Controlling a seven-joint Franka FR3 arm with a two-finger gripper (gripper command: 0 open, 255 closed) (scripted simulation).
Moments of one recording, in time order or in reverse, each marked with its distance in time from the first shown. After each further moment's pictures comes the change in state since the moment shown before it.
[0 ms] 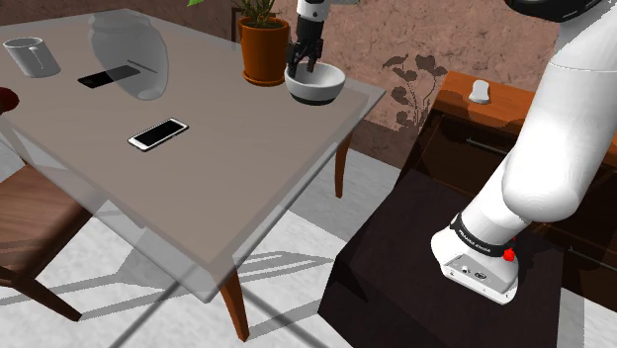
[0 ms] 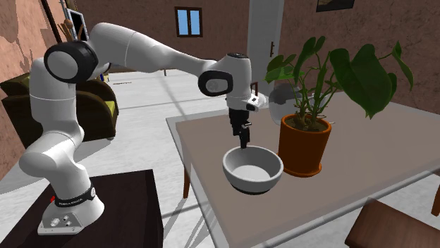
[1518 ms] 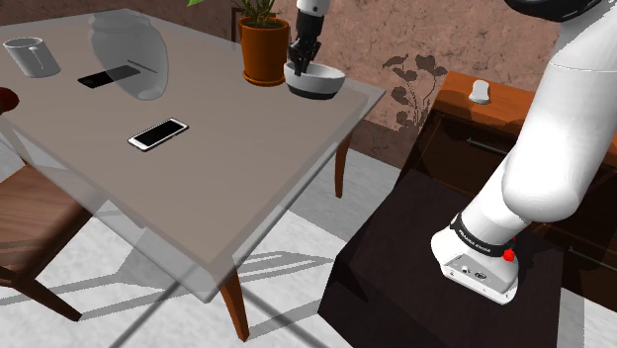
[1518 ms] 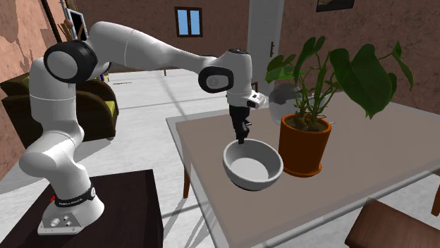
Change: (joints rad) arm 0.000 -0.002 -0.001 0.029 -0.002 -0.030 0.004
